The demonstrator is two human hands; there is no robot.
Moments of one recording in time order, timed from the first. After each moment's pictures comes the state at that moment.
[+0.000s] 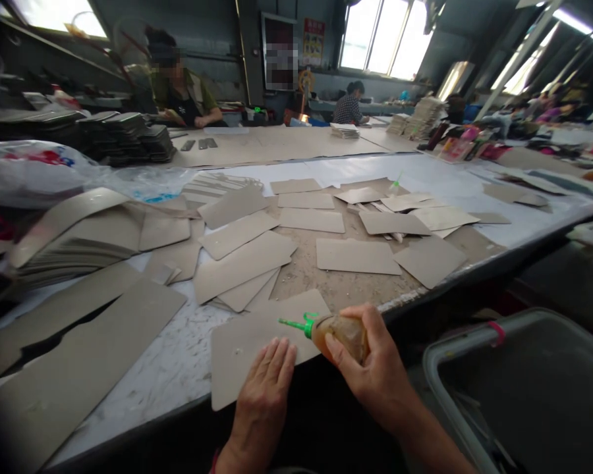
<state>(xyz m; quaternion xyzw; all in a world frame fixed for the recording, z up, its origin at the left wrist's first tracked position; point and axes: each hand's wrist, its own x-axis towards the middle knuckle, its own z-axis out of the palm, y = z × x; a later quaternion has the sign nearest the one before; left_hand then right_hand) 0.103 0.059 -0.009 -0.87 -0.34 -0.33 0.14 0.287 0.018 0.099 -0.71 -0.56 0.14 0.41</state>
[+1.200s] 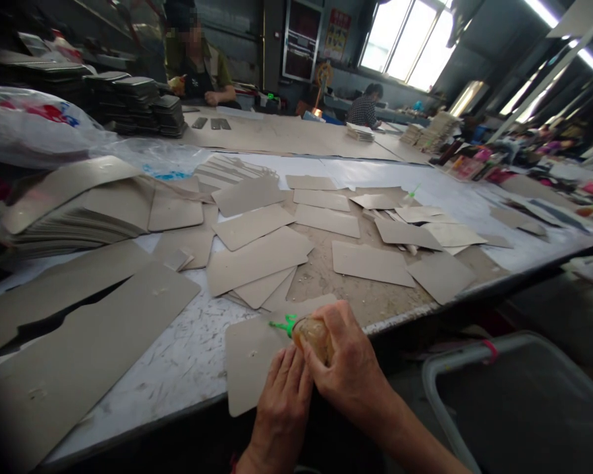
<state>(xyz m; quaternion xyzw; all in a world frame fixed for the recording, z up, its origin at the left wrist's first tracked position) 0.111 0.051 -0.018 -0.83 -0.38 -0.39 0.10 0.230 0.064 0.101 -0.64 -0.69 0.10 0.31</state>
